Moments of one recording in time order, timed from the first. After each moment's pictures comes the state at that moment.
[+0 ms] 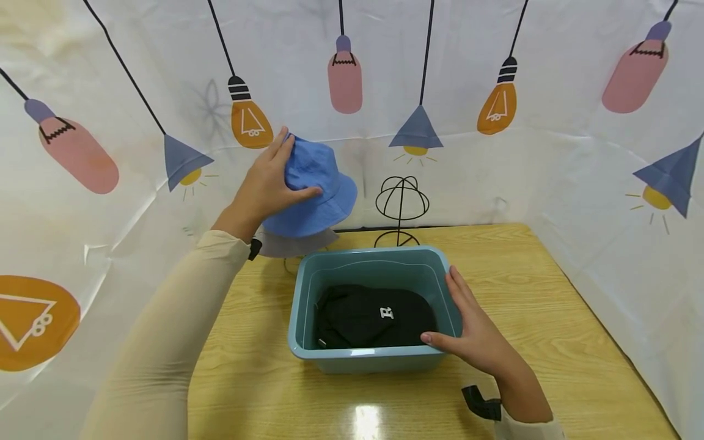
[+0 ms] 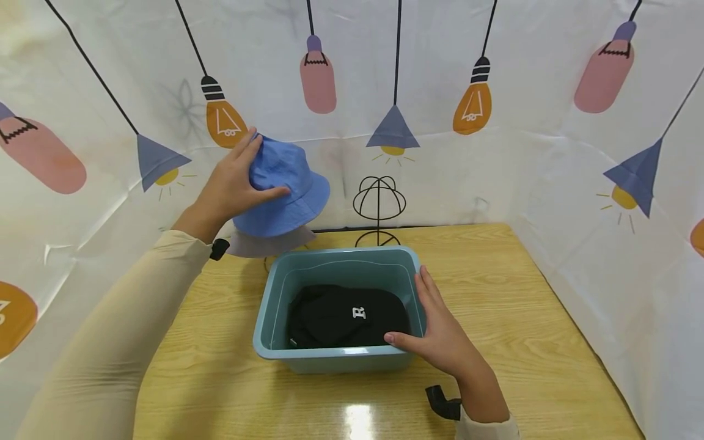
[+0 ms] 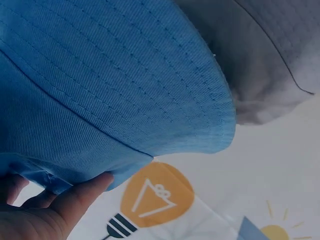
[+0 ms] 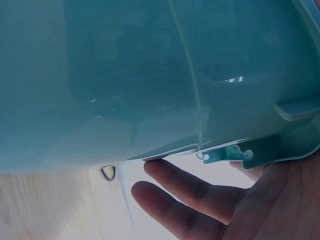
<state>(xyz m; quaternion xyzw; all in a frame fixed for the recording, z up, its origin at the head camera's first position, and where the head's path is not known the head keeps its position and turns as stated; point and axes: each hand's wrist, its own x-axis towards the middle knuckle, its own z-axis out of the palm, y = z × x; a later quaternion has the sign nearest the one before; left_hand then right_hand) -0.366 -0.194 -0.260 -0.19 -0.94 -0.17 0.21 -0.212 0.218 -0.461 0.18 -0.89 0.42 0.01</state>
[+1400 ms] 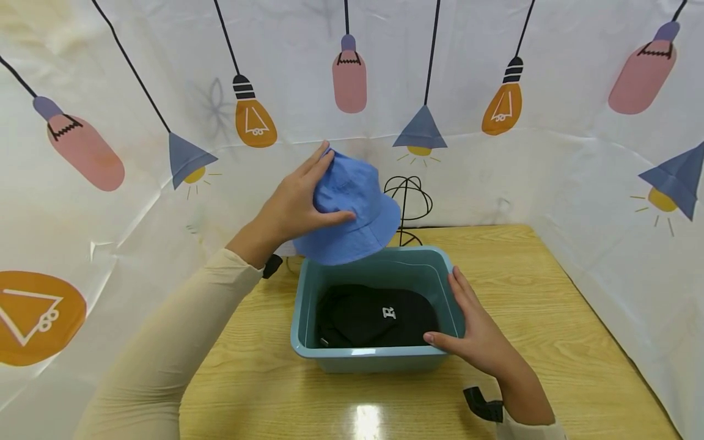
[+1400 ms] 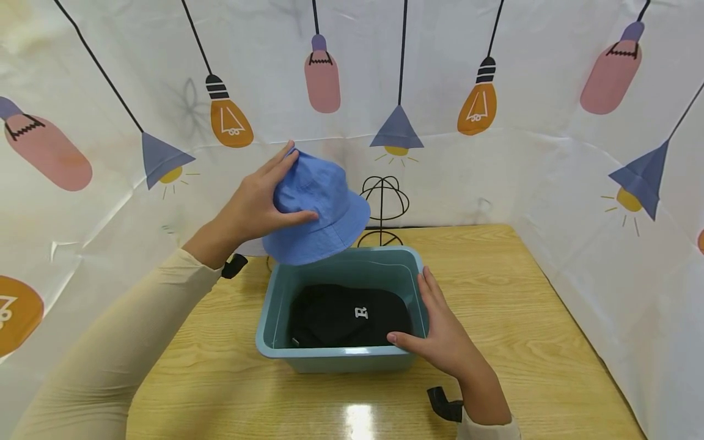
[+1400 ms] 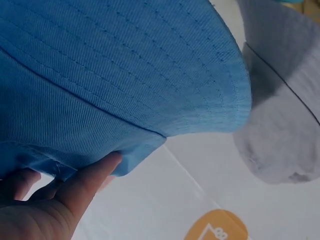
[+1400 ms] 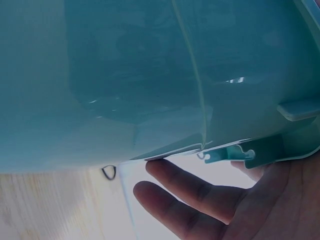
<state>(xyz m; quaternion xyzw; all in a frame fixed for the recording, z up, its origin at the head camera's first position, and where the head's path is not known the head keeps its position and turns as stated) -0.318 -0.147 -0.264 -0.28 -0.92 -0.22 0.19 -0.211 0.217 -0.460 0.18 -0.89 0.42 0.01</state>
